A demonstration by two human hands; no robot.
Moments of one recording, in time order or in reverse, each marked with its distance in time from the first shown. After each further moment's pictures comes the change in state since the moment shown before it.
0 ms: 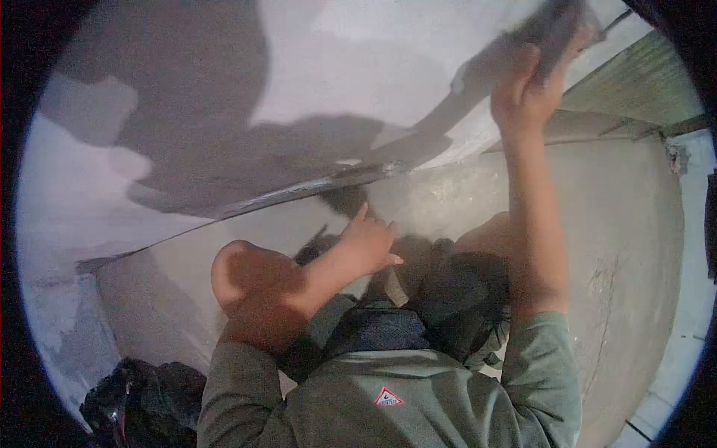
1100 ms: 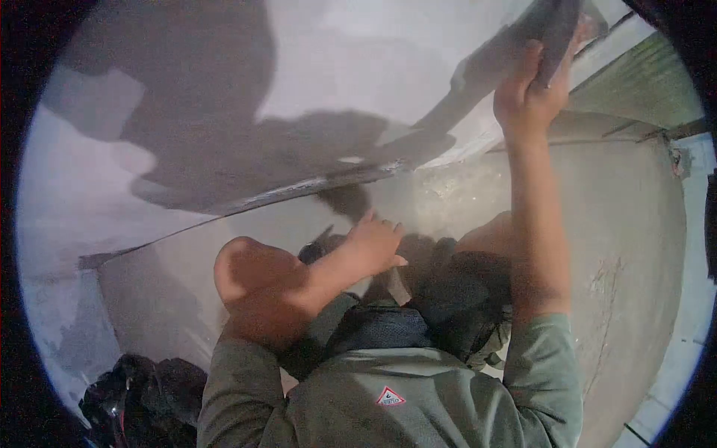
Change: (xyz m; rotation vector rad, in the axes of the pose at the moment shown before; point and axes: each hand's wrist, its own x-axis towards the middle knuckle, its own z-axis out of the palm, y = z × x) left_hand 0.001 0.004 0.008 -0.030 0.032 0.053; right_hand -0.007 0.010 -0.008 0.071 -0.132 0.053
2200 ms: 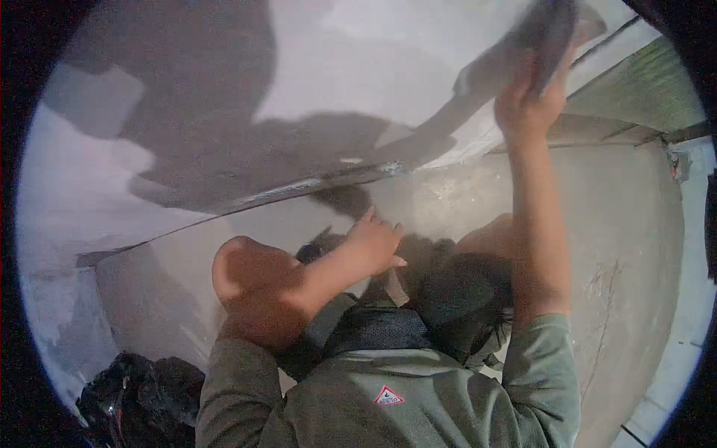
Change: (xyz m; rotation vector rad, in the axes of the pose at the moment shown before) left_hand 0.004 0.000 -0.001 0.030 -0.048 -0.025; right_hand -0.012 0.004 0.009 0.082 0.025 -0.022
